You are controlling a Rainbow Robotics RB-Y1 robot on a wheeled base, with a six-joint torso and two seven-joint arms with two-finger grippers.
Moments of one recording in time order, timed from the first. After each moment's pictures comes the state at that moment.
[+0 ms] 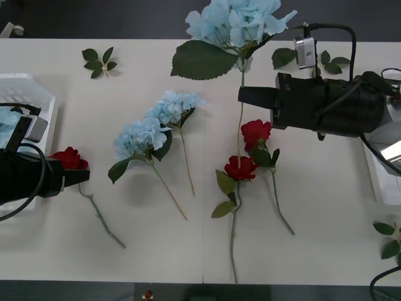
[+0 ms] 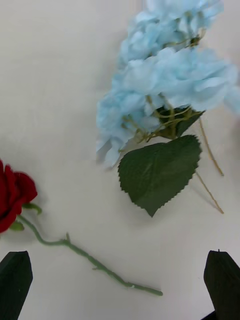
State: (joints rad) right arm -0.45 -0.68 0.25 -1.58 -2.20 0.99 2.59; left arm 0.18 0.93 0.11 -2.18 1.18 1.03 -1.55
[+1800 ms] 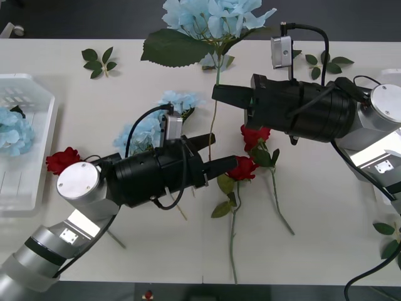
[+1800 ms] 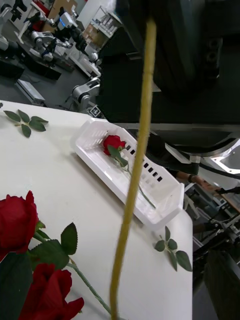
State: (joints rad) right arm -0.45 -0.57 0.28 -1.61 -2.20 0.93 2.53; left arm -0.19 0.39 -0.44 -1.68 1.97 0.66 -2.70
